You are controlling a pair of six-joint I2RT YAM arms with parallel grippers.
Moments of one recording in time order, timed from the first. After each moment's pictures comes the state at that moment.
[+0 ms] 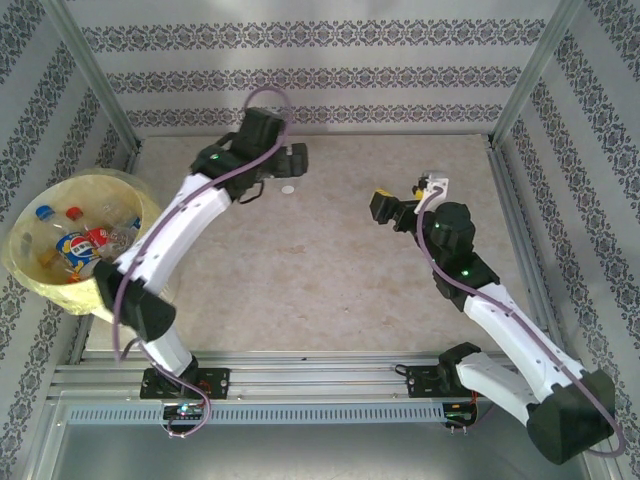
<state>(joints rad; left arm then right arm) -0.51 1.74 1.88 -0.87 -0.25 -0.43 0.37 0.92 0.70 0.08 0.02 0.34</state>
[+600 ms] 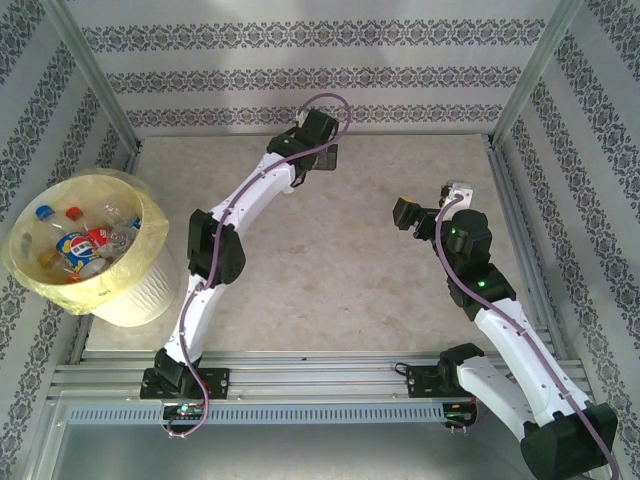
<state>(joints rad) -0.52 2.37 2.39 -0.87 -0.41 -0.37 0.27 0.82 0.67 -0.09 0.07 0.34</state>
